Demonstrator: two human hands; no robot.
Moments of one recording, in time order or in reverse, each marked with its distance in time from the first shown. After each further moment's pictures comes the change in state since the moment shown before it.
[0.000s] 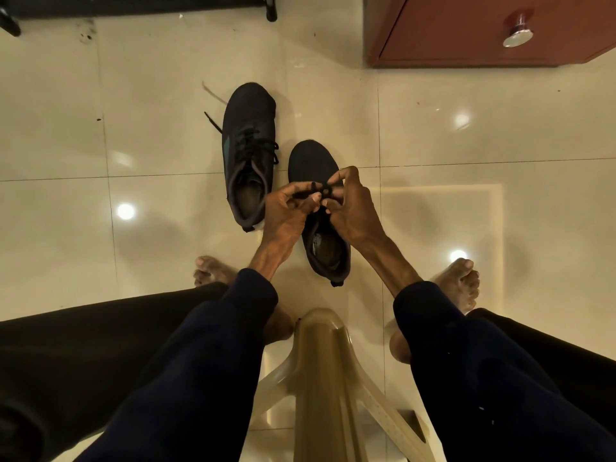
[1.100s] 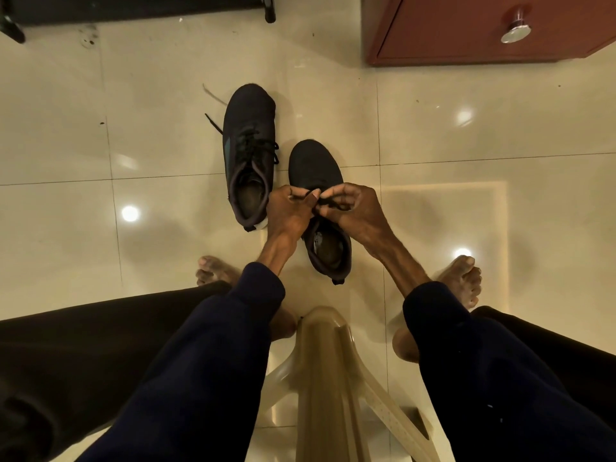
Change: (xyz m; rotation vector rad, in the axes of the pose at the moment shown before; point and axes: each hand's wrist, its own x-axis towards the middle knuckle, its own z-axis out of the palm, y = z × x) left_hand 0.003 0.012 0.014 0.178 0.183 -0.179; right_hand -0.004 0.012 -0.006 0.136 0.004 0.121
